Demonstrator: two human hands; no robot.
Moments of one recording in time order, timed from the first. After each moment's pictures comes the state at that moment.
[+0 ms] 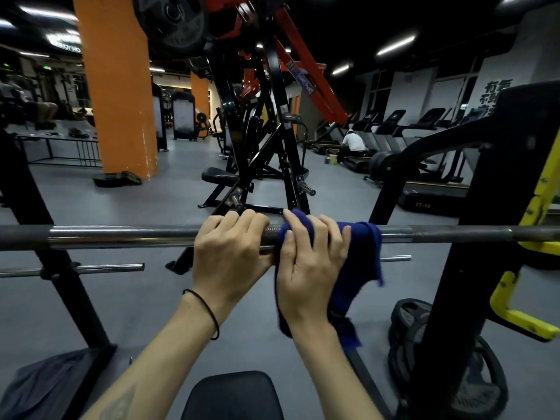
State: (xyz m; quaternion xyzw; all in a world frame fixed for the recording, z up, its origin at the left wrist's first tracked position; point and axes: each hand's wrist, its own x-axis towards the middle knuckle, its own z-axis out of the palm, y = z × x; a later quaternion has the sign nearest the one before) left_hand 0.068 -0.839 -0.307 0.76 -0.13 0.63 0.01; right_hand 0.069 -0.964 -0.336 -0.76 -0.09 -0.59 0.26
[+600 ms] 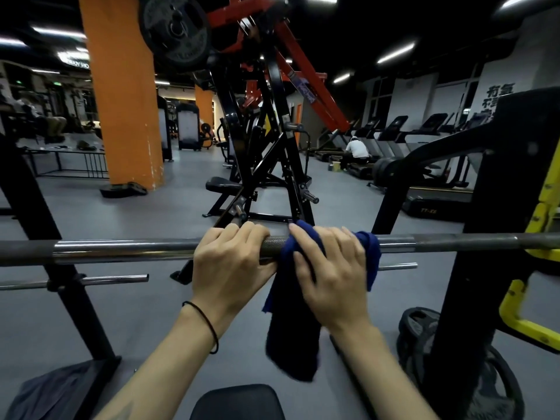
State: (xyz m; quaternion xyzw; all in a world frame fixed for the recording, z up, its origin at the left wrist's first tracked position) left_hand 0.068 -0.837 -0.305 0.77 -0.14 0.63 0.01; right_hand 0.072 -1.016 -0.327 -0.78 -0.20 -0.58 0.13
